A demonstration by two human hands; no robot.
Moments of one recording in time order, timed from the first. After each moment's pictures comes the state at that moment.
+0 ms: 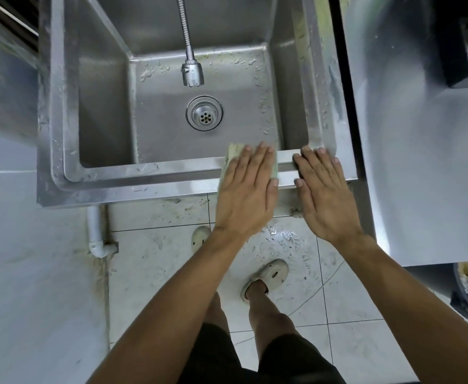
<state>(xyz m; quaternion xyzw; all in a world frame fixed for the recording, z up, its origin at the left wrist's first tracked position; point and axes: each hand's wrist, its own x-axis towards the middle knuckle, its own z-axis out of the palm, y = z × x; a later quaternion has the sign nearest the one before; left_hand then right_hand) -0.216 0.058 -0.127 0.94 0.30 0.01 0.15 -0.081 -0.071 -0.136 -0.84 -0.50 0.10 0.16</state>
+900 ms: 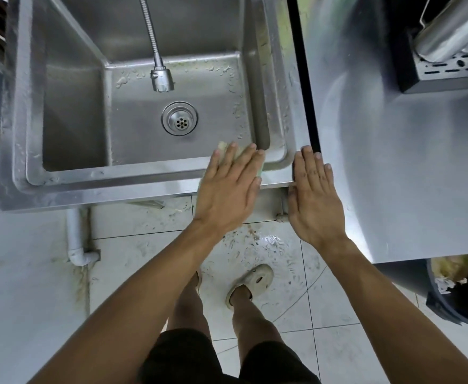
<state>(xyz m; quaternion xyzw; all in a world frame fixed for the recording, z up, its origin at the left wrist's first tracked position) -0.184 0.046 -0.127 0.97 0.24 -0.01 0.08 -0.050 -0.110 -0.139 -0.87 -0.47 0.06 0.13</state>
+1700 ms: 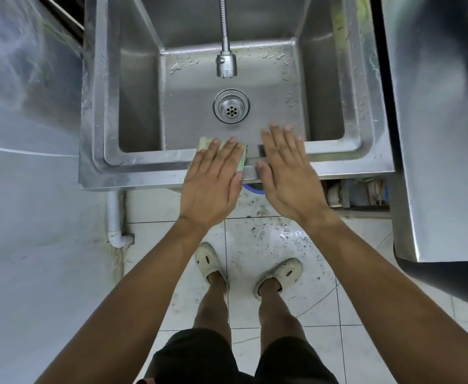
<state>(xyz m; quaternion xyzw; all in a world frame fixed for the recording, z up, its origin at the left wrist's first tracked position) -0.319 0.136 -0.137 0.95 0.29 0.06 0.07 -0.160 0.025 -0.128 -0.82 -0.55 0.10 0.15</state>
